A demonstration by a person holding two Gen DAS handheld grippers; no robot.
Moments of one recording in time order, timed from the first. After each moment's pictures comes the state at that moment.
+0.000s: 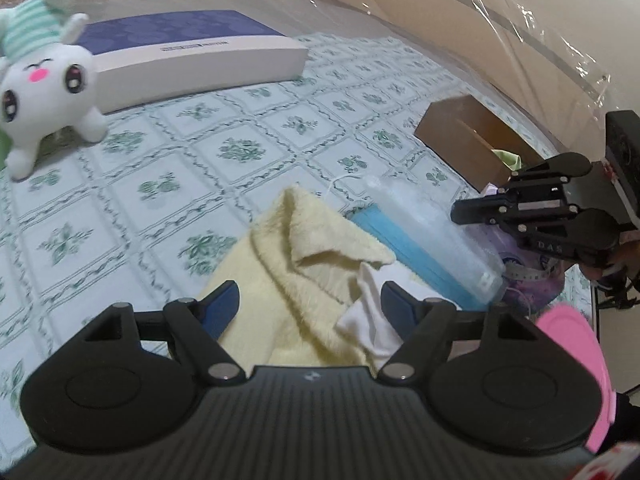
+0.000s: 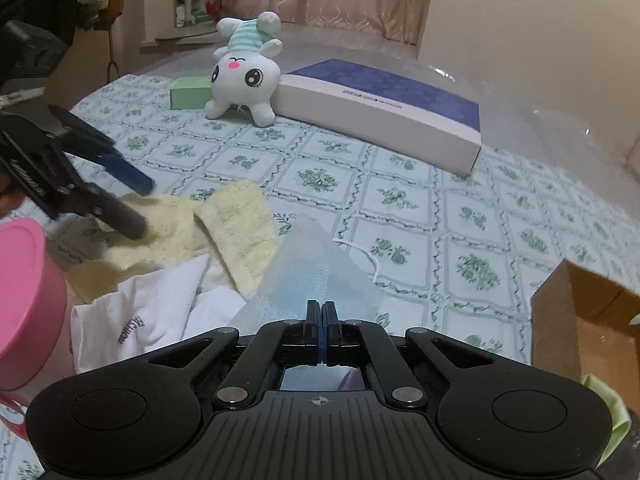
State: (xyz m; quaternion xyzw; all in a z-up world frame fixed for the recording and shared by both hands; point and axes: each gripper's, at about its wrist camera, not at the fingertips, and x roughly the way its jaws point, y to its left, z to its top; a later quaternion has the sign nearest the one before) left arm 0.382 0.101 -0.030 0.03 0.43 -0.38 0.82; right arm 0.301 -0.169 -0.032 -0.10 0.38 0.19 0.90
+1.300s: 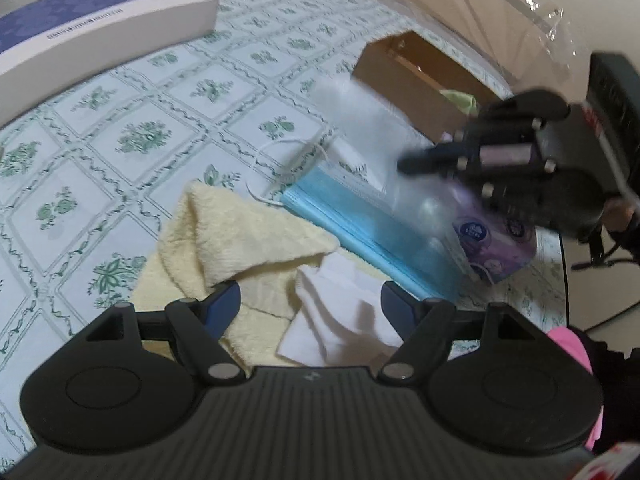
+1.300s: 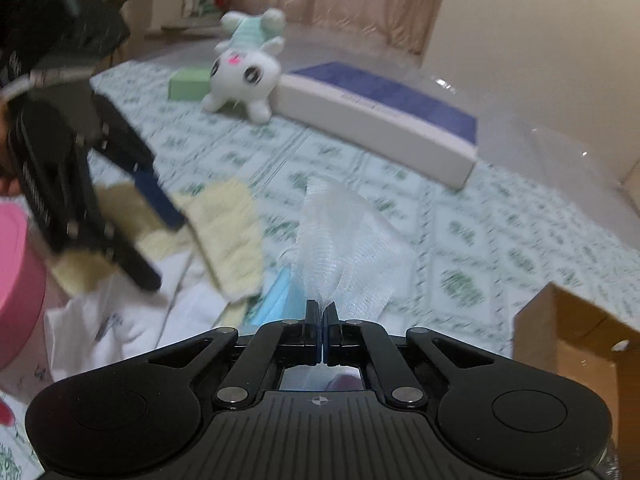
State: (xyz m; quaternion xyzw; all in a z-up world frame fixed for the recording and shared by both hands) left arm 0.403 0.037 -0.040 0.09 0.48 -0.47 0.74; right arm 0.309 -0.174 -0.027 -0.14 0.36 0.18 0.90
